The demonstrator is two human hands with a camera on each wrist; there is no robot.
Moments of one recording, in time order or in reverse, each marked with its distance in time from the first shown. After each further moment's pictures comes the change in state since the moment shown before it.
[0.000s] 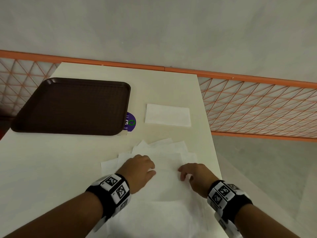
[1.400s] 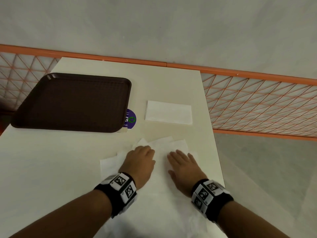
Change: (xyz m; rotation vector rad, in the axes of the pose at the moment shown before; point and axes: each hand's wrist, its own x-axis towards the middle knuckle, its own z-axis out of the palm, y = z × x) left_hand 0.022 0.002 0.017 0.176 0.260 -0.042; right_hand 0.022 -0.020 0.024 -0.450 0.221 -0.187
